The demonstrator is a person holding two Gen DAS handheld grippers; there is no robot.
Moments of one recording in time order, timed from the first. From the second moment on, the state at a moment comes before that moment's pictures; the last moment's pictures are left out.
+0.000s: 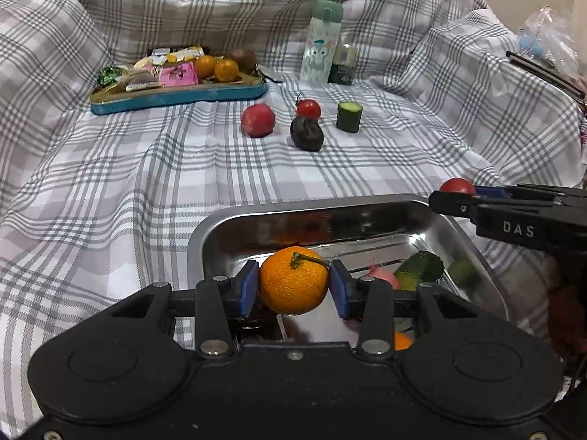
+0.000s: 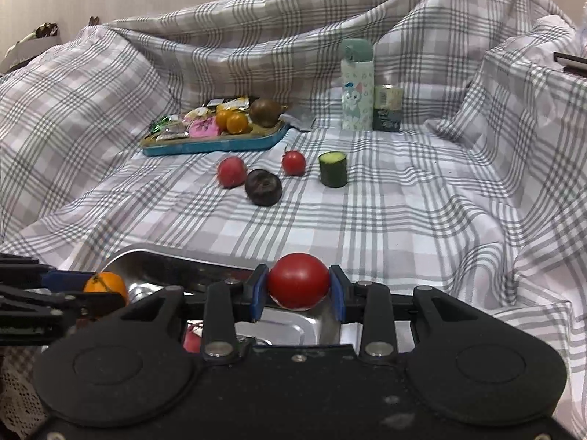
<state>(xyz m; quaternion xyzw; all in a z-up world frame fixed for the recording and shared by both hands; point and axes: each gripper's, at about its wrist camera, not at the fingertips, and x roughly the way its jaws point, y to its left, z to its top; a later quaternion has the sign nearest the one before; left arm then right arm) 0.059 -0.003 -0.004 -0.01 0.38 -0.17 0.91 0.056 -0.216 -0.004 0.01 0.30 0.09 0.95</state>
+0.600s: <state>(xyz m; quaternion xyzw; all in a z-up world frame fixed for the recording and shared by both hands) 0.059 -0.007 -0.003 0.00 0.38 -0.16 0.91 0.057 -0.212 -0.008 0.01 0.31 0.10 0.95</state>
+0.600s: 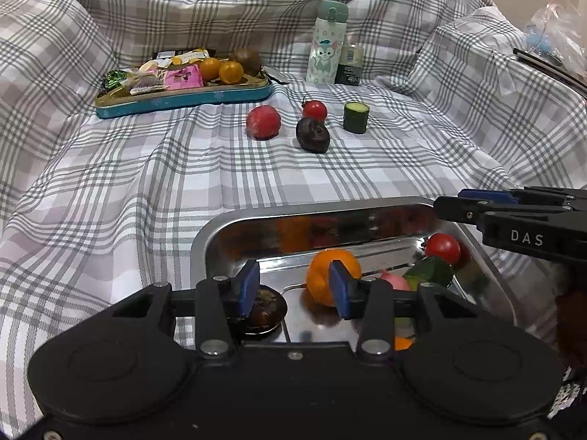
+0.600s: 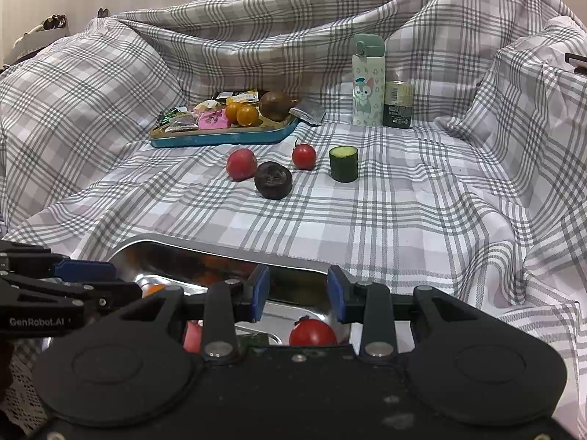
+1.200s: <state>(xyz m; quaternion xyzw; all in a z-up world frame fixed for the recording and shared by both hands) 0.059 -0.004 -0.003 -0.01 0.38 -0.14 0.91 0.056 -0.212 -0.009 0.01 0.30 0.10 0.95</state>
